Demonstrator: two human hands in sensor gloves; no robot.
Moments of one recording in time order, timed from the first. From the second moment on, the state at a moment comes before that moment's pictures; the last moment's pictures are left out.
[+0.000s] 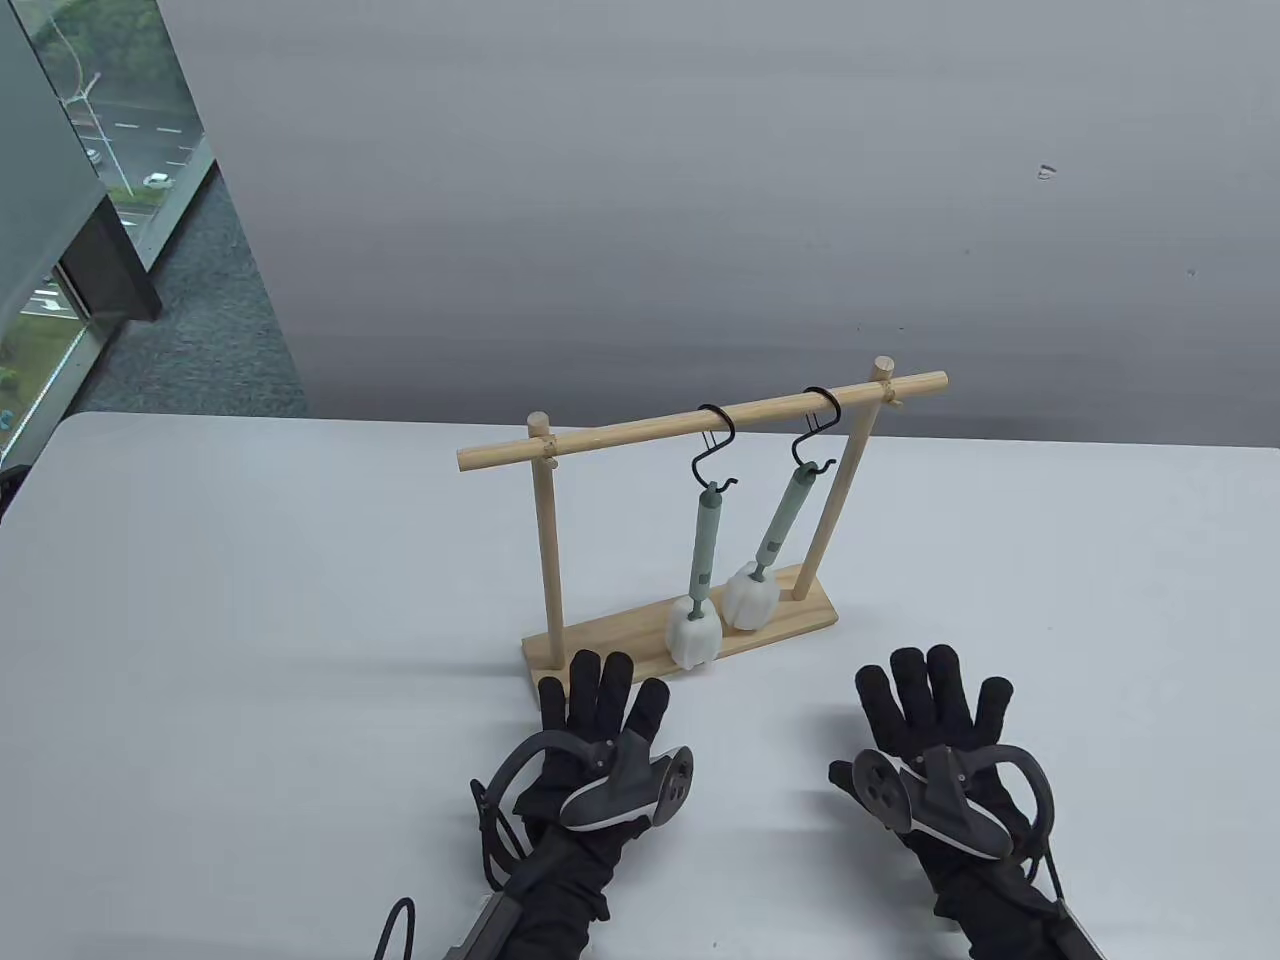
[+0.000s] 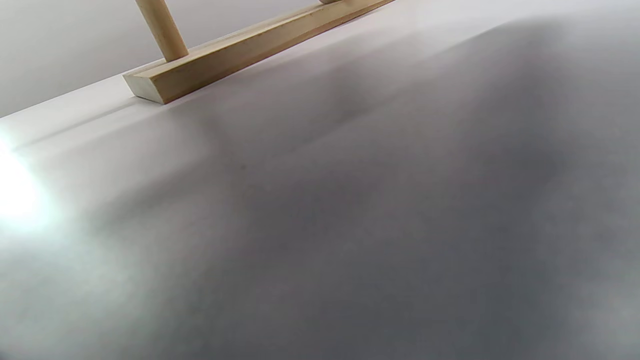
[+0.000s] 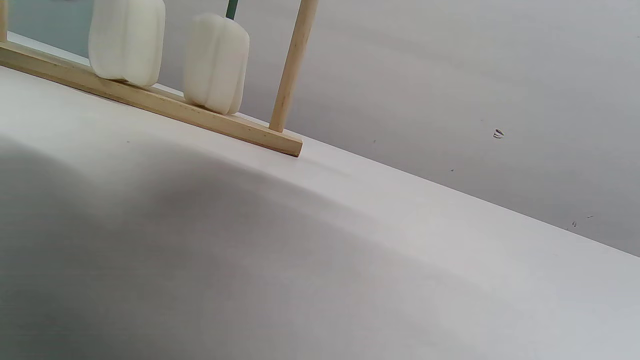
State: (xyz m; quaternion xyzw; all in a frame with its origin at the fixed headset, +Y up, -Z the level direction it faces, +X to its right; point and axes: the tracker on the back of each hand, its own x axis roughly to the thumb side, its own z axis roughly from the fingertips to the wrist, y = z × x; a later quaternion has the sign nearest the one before) left_hand -0.048 -0.773 -0.313 -0.12 -0.16 -0.18 0.96; right_hand 0.229 -0.753 -0.310 -0.12 0.03 -0.98 0.13
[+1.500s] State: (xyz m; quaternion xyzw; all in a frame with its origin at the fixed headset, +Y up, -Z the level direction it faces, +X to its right) left_hand -0.044 -0.722 -0.374 0.10 -0.06 0.47 0.88; right_hand 0.236 -0.753 -0.311 -0.12 0.01 -0.99 0.07
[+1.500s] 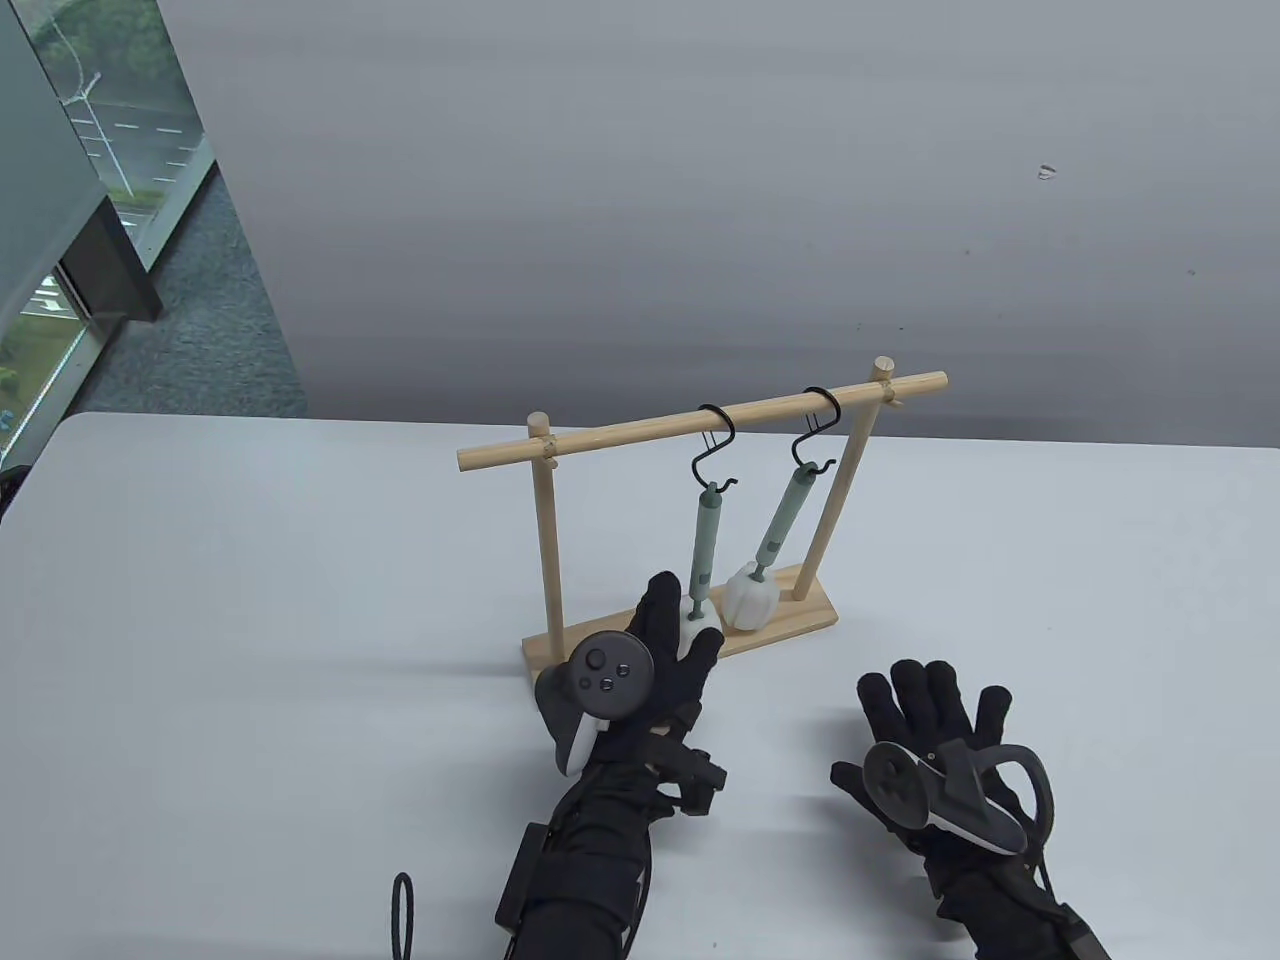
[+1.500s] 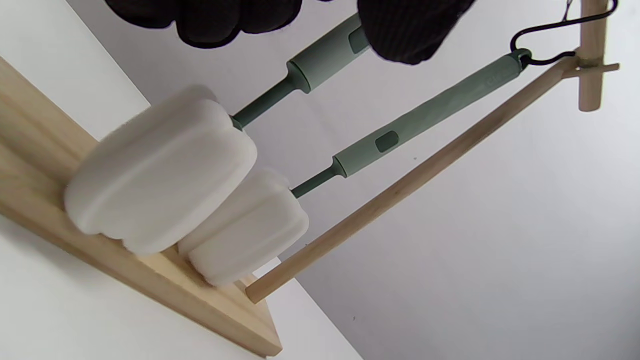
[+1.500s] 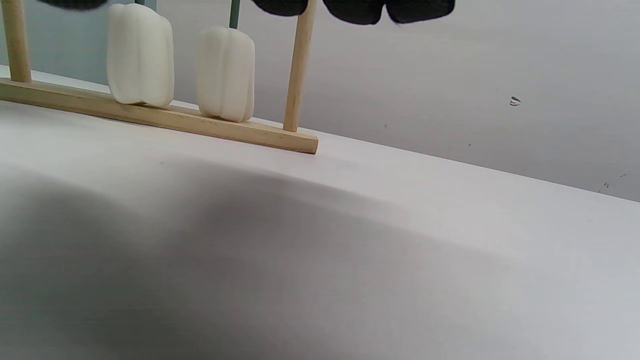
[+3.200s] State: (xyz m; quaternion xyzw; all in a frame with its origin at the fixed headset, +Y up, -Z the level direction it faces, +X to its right) left_hand -0.021 -0.708 -0.371 0.00 -0.14 0.66 0.74; right_hand 0.242 -0.750 -0.312 -0.10 -0.02 -0.99 0.06
